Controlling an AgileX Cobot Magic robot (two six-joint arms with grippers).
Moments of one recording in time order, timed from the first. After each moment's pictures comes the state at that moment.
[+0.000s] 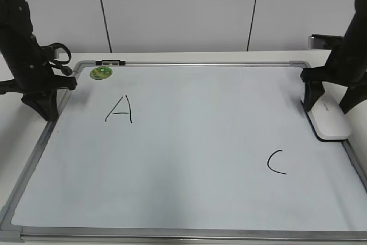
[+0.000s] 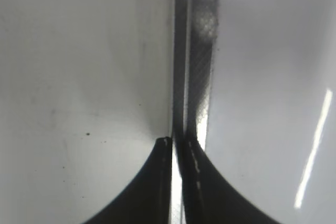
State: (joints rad) left arm -0.07 2.31 -1.79 -0.10 1.14 -0.07; right arm -0.05 2.19 -1.75 0.11 1.18 -0.09
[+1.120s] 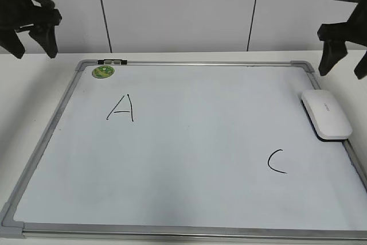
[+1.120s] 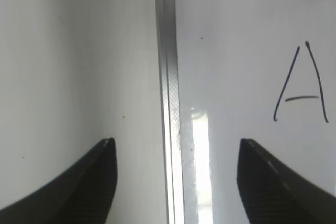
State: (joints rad) left arm -0.10 2.05 -1.88 -0.04 1.22 -0.07; right arm -0.03 1.91 -1.65 0.13 1.22 -0.05
